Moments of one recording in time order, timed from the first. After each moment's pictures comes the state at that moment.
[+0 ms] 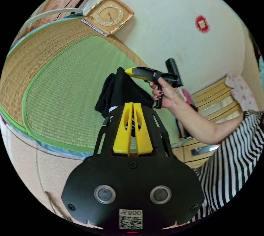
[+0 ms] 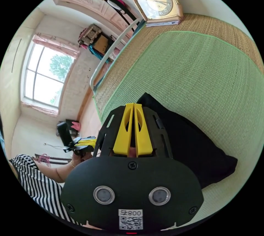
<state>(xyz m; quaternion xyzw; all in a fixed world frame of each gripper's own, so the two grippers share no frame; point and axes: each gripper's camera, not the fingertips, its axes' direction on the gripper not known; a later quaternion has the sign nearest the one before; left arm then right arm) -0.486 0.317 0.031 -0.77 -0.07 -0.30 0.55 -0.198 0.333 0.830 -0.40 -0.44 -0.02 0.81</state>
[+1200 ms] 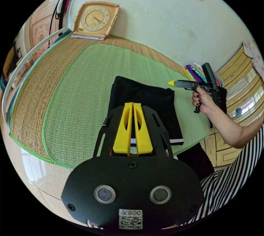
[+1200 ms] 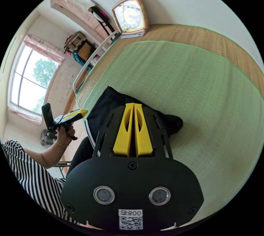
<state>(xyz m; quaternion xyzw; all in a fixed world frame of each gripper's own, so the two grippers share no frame) -0.351 0.363 0.157 -0.82 -0.04 -0.17 0.54 -0.044 0.342 0.803 -0.37 -0.35 0.03 0.86</state>
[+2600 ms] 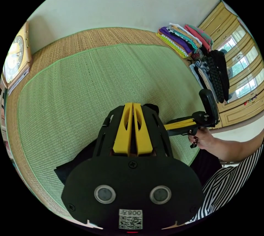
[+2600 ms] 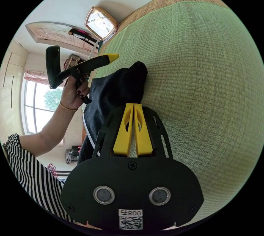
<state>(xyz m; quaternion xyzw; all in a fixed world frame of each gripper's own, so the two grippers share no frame) -0.143 0.546 0.285 -0.87 0.19 -0.10 0.45 0.085 0.432 0.787 -0.38 -0.39 0.17 0.82</state>
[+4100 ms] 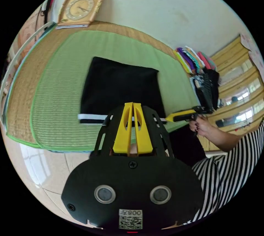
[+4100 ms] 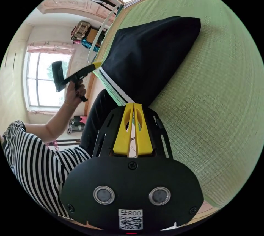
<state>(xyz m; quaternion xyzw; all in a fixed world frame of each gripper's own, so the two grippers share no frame) -0.270 0.396 0.082 -0.85 0.07 -0.22 0.47 0.076 0.443 0.724 -0.47 -0.46 0.09 0.75</state>
